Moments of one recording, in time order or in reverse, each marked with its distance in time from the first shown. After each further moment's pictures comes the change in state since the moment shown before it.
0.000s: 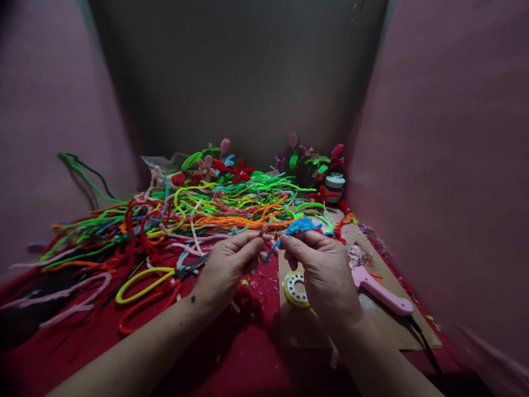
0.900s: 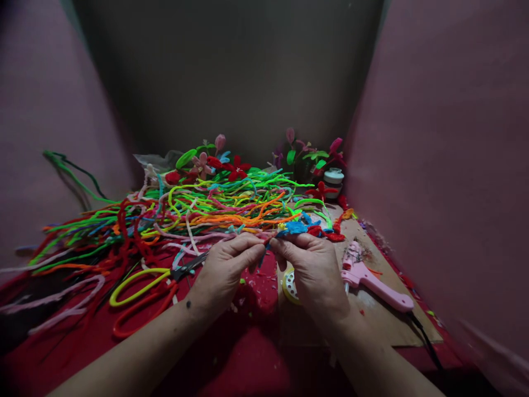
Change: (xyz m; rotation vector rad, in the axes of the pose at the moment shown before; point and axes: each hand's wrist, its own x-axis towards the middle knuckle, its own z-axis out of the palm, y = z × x) left_hand -0.003 0.003 0.002 0.179 -0.013 0.105; right_hand 0.004 0.012 0.007 0.181 -0.037 0.077
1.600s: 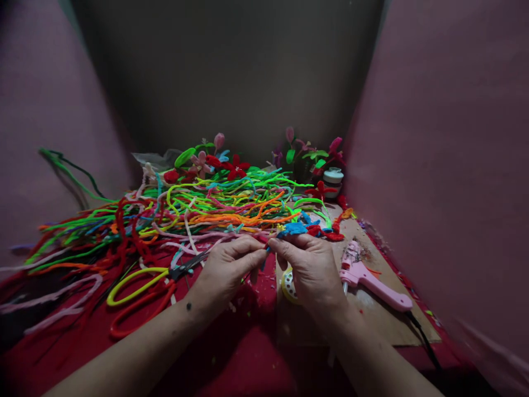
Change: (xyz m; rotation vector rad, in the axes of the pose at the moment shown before) left_hand 0.001 -0.002 -0.001 -0.017 -0.060 -0.053; right_hand 0.001 0.003 -0.004 -0.027 0.021 0.002
